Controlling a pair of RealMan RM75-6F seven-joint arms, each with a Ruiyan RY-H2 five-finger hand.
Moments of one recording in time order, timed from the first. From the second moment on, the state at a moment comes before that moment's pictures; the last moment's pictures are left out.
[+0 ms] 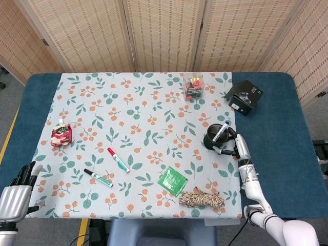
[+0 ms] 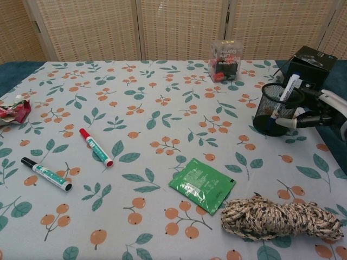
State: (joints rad) left arm -0.03 -1.14 0.00 -1.71 1.49 1.46 0.35; right arm 0.53 -1.92 0.23 -0.58 -1.39 1.05 1.04
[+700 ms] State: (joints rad) left arm -0.05 -1.15 0.01 -1.72 1.47 1.44 0.37; right arm 0.57 -1.85 0.23 -0.96 -1.44 1.18 0.87
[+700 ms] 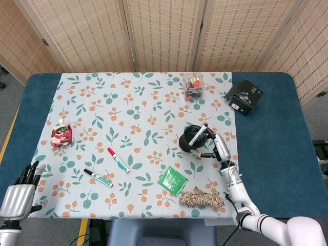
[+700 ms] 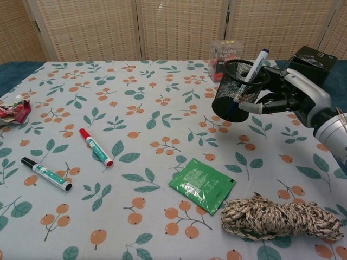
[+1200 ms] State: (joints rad) left arm -0.03 -1.12 0.01 -1.73 1.47 1.47 0.31; right arm 0.76 -2.02 0.32 -0.94 -1.36 1.00 0.66
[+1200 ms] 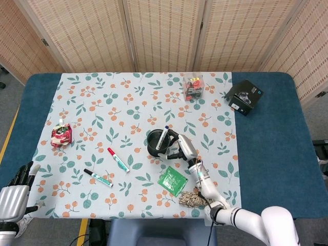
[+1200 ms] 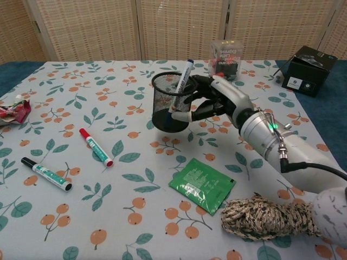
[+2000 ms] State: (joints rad) left arm -0.01 -1.07 0.01 -1.73 1.48 1.50 0.22; right arm 0.97 -2.24 0.38 -0.63 -1.32 0.88 0.65
